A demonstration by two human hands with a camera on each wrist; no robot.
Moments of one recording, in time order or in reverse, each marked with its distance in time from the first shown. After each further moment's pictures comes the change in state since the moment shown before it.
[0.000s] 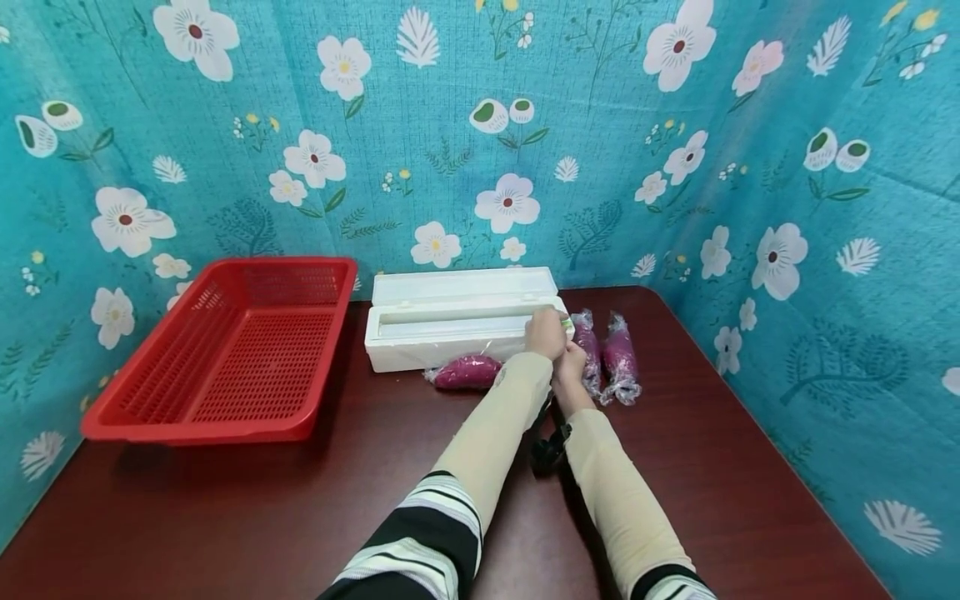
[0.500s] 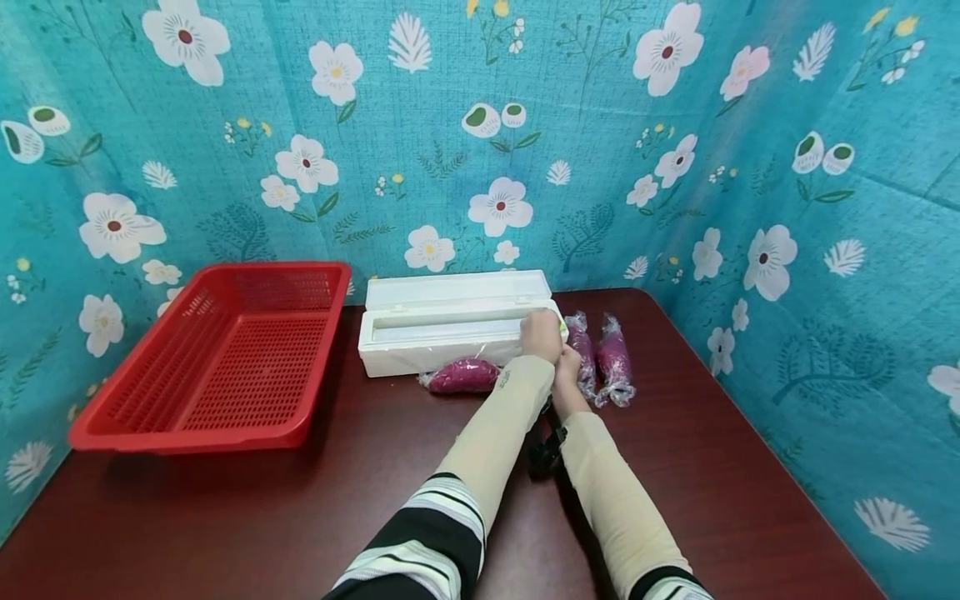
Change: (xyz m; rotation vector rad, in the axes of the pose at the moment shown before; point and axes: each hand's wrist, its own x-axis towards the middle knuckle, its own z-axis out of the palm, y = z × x) left_hand 0.003 0.002 0.009 0.258 0.158 0.047; right_hand -0.013 -0.013 -0.004 -0.479 0.101 -0.106
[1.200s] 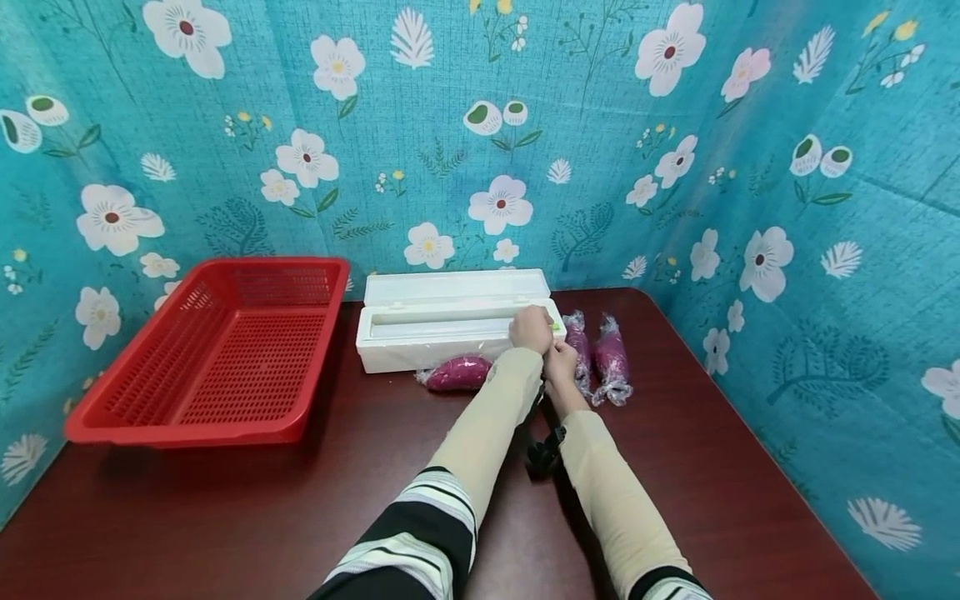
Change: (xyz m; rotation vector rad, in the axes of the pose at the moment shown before) left_hand 0.001 -0.009 -0.014 -0.276 -0.102 -0.193; right_hand -0.123 -0.160 0.000 0.106 -0.128 -0.045
